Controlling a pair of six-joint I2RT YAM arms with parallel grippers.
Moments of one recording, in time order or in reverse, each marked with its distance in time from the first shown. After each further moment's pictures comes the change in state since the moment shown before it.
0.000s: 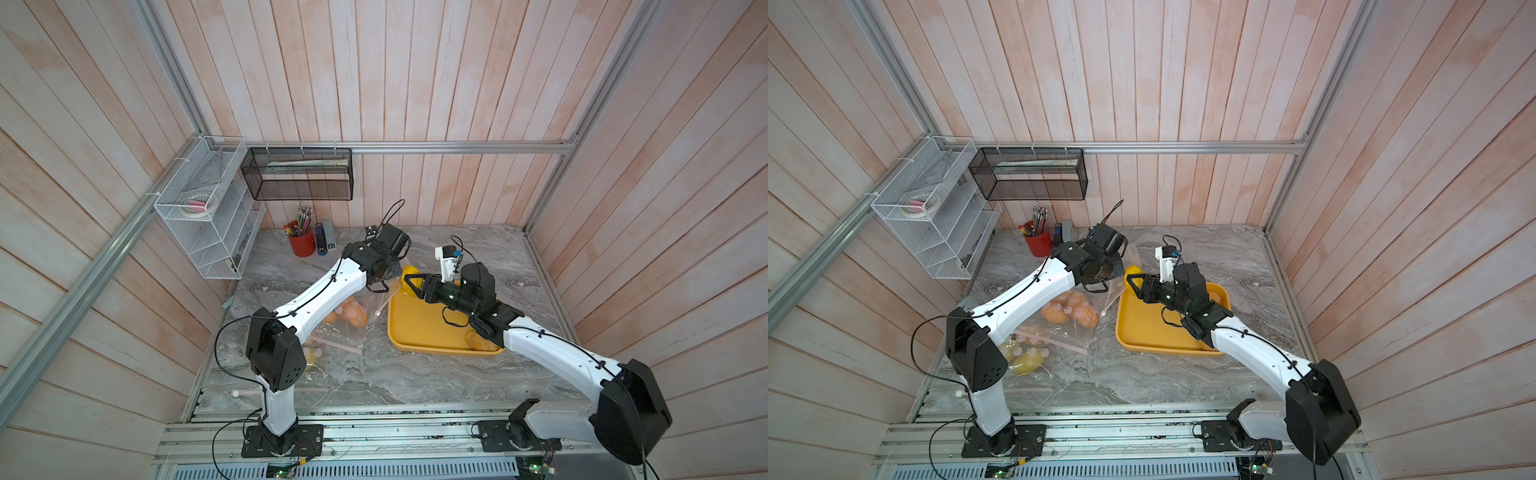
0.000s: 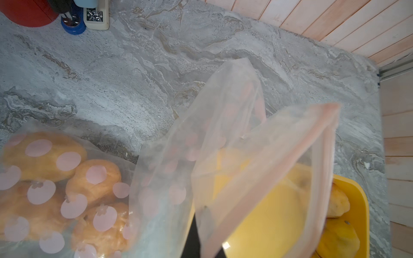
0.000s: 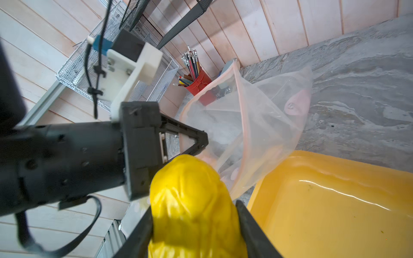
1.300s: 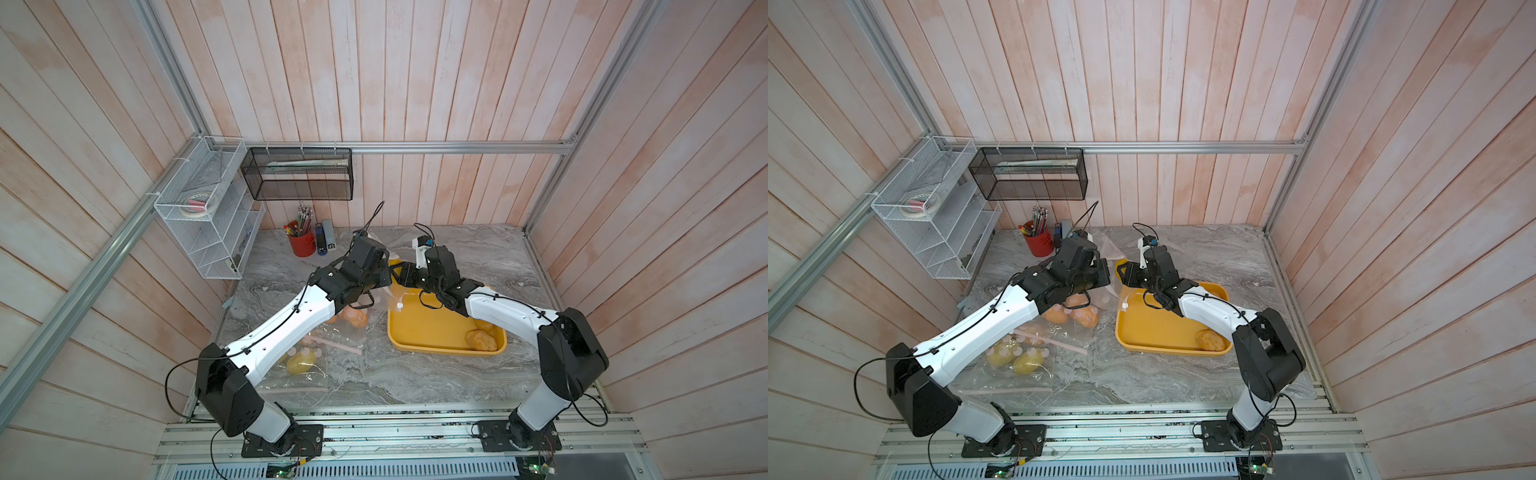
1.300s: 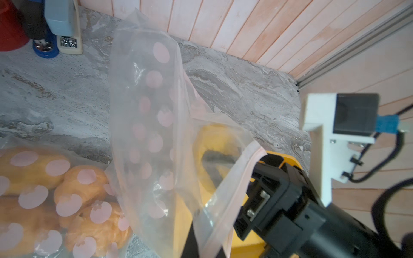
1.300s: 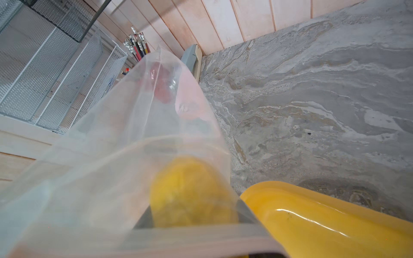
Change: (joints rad) left arm 0.000 -0.355 -0.411 0.323 0.116 0.092; right arm 0.019 0.350 0.267 -0.109 0.149 -0.074
